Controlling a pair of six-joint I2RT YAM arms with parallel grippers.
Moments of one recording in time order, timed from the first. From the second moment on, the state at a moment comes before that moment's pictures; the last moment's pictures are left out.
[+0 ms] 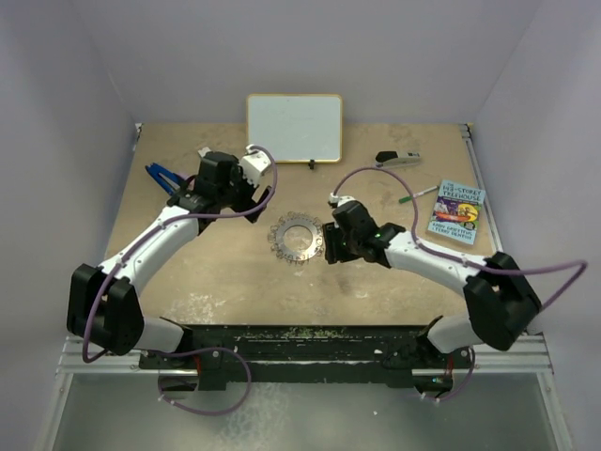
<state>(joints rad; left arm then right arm) -0.39 1.39 1.07 -0.31 0.15 0.30 0.70 1.39 0.83 -0.35 0.09 0.43</state>
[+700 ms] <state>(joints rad) -0.37 1.37 0.98 -0.21 0.17 0.35 0.83 1.72 1.14 -0.42 0.14 0.55</state>
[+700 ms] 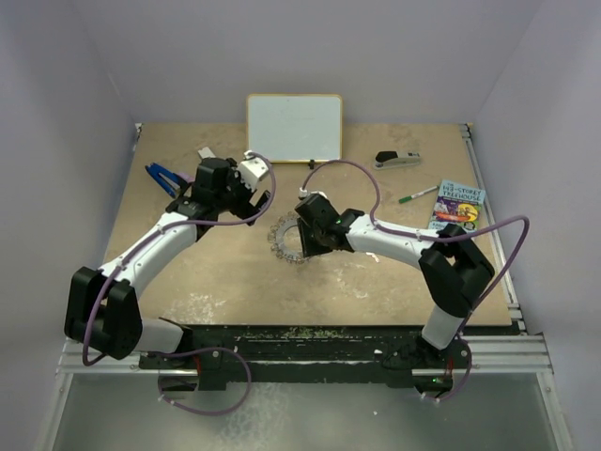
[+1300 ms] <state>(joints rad) -0.26 1.37 0.98 -0.19 0.28 0.38 0.85 1.78 1.17 -0.50 0.18 0.62</state>
